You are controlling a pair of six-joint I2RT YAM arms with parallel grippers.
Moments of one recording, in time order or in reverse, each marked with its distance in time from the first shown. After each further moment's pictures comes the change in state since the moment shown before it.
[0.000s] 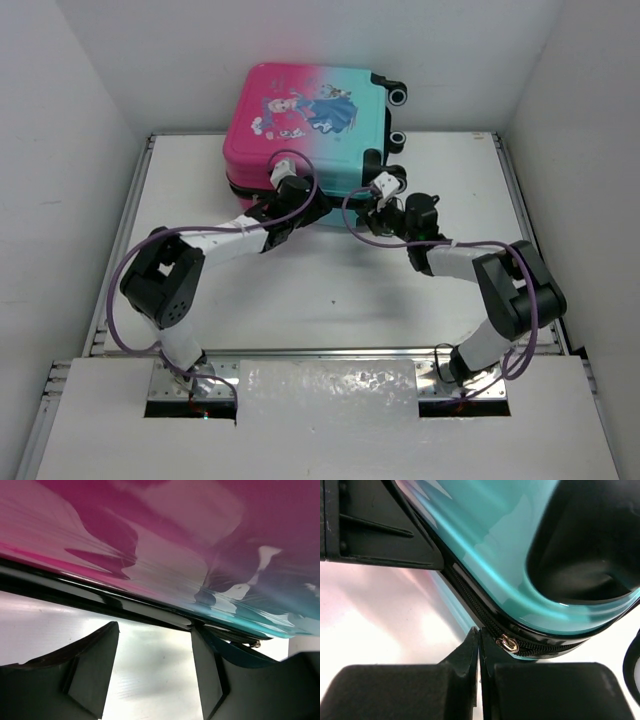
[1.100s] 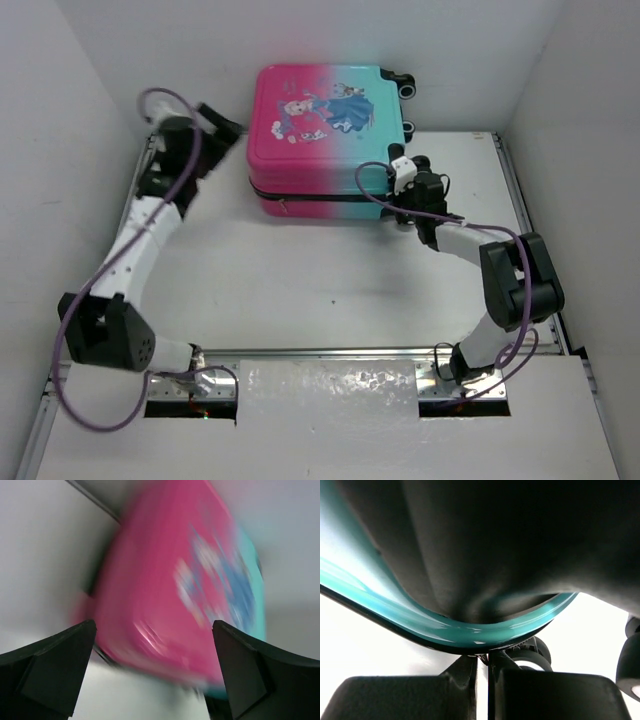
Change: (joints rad) left arm 0.586 -0.298 0.285 -0.380 0.162 0.063; right arm -0.132 0.053 0.195 -0.428 0.212 -0.061
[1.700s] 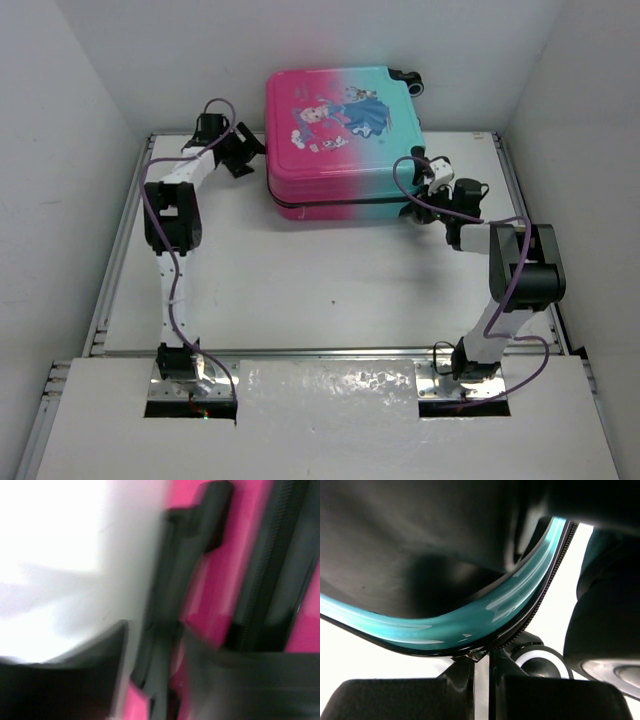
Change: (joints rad) left arm 0.001 1.061 0.791 -0.119 0.510 0.094; right arm -0.286 0.109 -0.066 0.248 -0.340 0.035
